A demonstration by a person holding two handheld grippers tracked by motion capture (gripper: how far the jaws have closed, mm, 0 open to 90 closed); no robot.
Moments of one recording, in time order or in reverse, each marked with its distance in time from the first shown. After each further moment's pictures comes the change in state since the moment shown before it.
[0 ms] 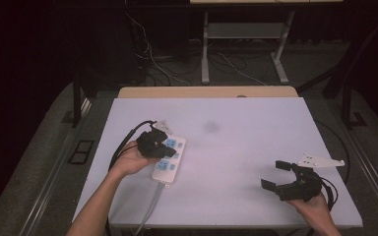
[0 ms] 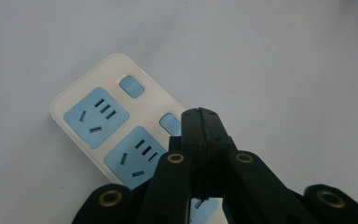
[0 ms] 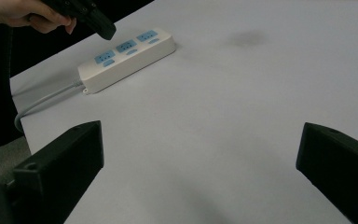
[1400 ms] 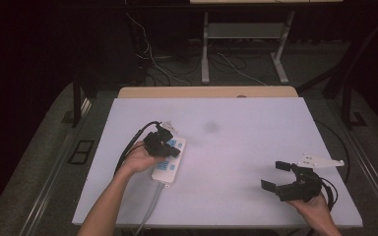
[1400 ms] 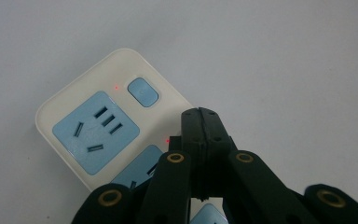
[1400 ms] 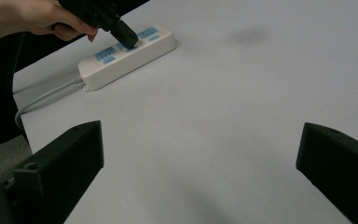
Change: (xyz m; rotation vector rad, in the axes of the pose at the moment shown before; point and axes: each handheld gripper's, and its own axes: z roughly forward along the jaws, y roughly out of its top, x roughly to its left) left arm 0.015 -0.001 0.033 0.009 -0.012 -0.045; right arm 0.000 -0.001 0.001 0.010 0.004 -0.004
